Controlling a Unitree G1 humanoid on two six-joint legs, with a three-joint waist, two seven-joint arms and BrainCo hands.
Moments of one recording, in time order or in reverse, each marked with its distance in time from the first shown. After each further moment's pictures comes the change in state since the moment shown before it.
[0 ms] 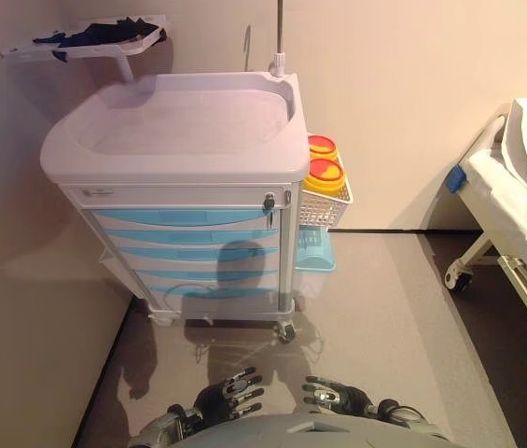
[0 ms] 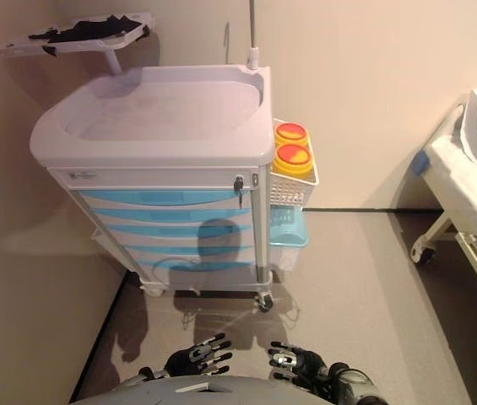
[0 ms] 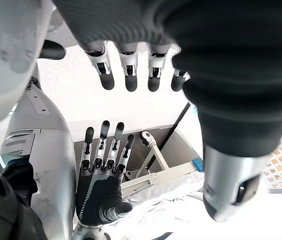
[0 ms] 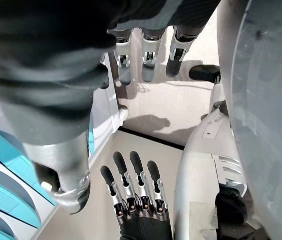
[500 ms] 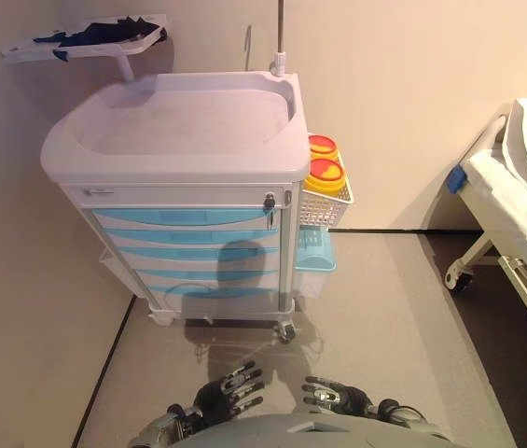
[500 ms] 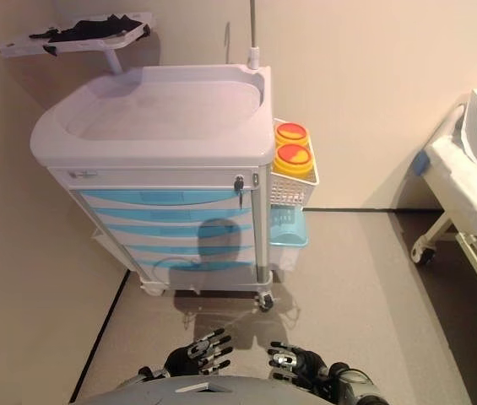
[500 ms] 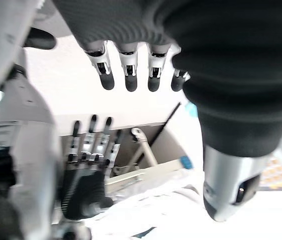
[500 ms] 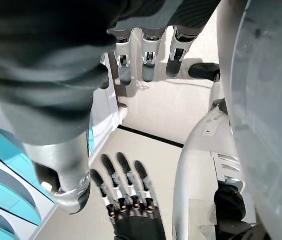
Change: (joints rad) left arm 0.009 -0.006 0.007 -0.003 -0.120 -0.052 -0.024; right arm -0.003 -0.001 0.000 0.005 0.000 0.001 0.017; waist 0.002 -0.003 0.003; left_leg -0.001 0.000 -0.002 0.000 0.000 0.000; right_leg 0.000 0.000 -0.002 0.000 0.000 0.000
